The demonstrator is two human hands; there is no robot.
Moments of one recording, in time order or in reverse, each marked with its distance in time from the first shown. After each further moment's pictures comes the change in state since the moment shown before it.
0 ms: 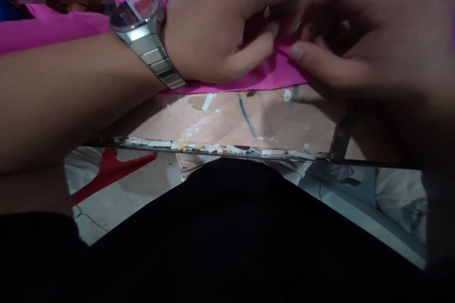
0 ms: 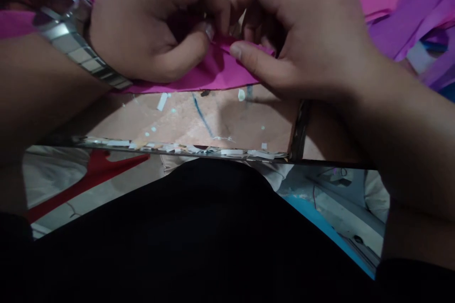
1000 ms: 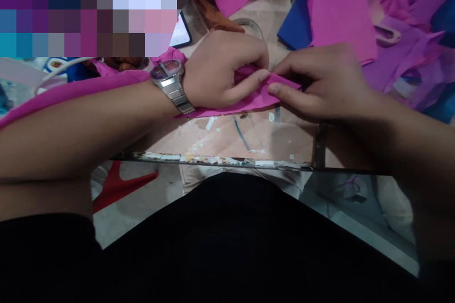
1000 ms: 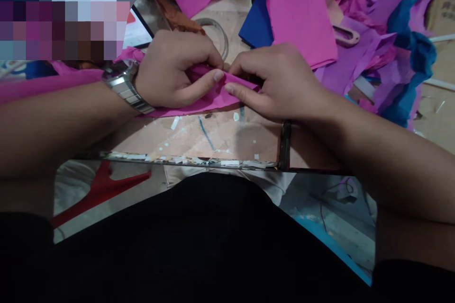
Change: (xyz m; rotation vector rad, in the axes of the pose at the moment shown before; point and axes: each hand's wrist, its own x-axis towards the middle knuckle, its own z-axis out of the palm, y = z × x) left_hand -0.004 -0.005 0.025 -0.011 0.422 0.145; right_hand 0.000 0.014 0.013 0.030 0.253 -0.307
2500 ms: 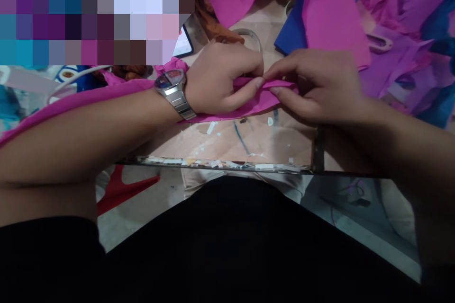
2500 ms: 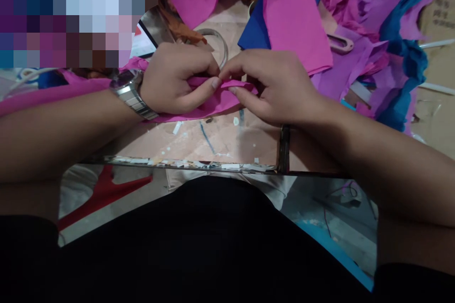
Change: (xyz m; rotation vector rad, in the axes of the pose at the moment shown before) left_hand -0.002 -0.001 0.001 0.033 -0.010 -0.020; right_hand -0.003 -0.002 0.001 0.046 0.062 0.056
